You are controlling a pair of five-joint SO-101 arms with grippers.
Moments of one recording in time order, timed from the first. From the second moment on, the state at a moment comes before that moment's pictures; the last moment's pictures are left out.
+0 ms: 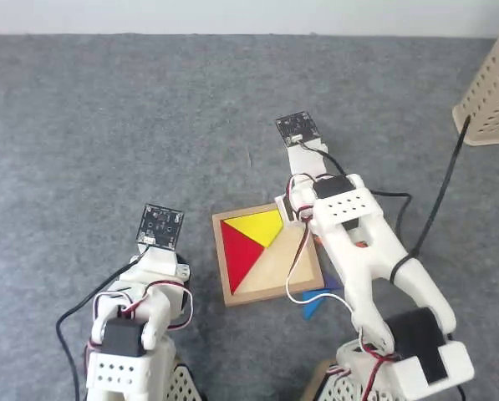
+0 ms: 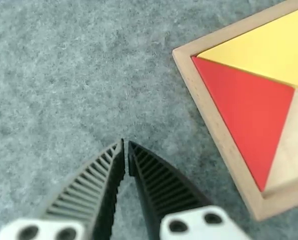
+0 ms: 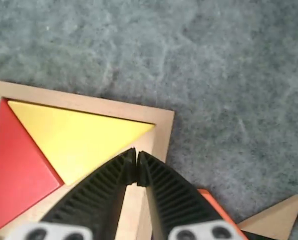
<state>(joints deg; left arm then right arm) 0.0 -103.4 97.6 72.0 -0.7 -22.8 -7.9 34.7 51.3 0.5</state>
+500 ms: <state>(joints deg) 0.1 -103.4 97.6 72.0 -0.7 -23.6 2.3 33.7 51.3 5.4</state>
